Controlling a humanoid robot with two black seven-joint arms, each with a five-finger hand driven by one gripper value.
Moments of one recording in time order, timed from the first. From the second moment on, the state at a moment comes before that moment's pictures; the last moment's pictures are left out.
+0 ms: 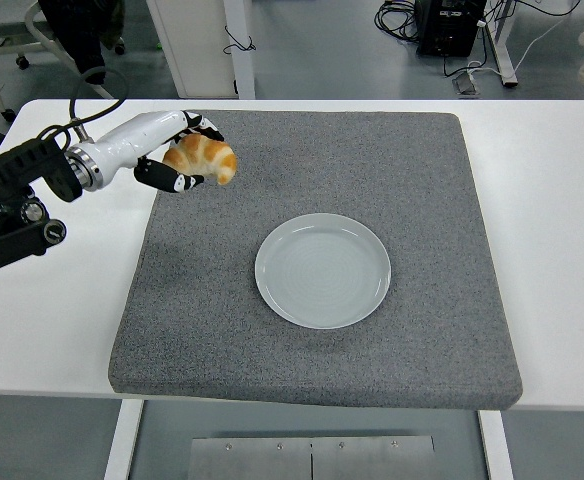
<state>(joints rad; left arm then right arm) -1.18 0.65 -0.01 -1.20 1.13 0.25 -0.13 -0.10 0.00 0.01 0.13 -0.10 0.03 0.41</state>
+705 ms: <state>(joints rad) -1.21 0.53 -0.23 -1.19 1.16 -0.01 -0.26 -0.10 0.00 0.01 0.13 -0.10 0.03 0.41</state>
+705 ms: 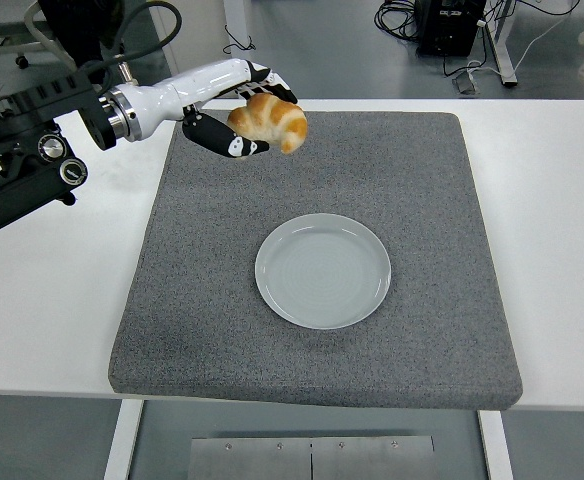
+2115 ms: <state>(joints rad) -1.19 0.36 -0.19 -1.24 1.44 -0.01 -0.35 -0.10 0.00 0.01 0.13 -0.10 0.03 0.41</state>
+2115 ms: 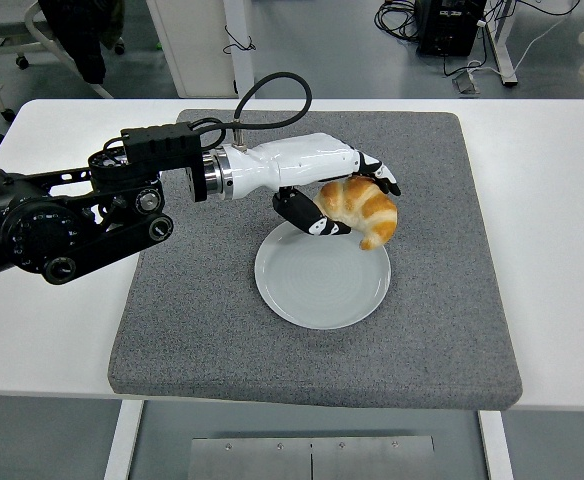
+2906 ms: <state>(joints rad) -1.08 0.33 -0.11 -1.22 1.55 0.13 -0.35 -0.10 0.00 0.01 0.13 -0.10 0.03 0.41</state>
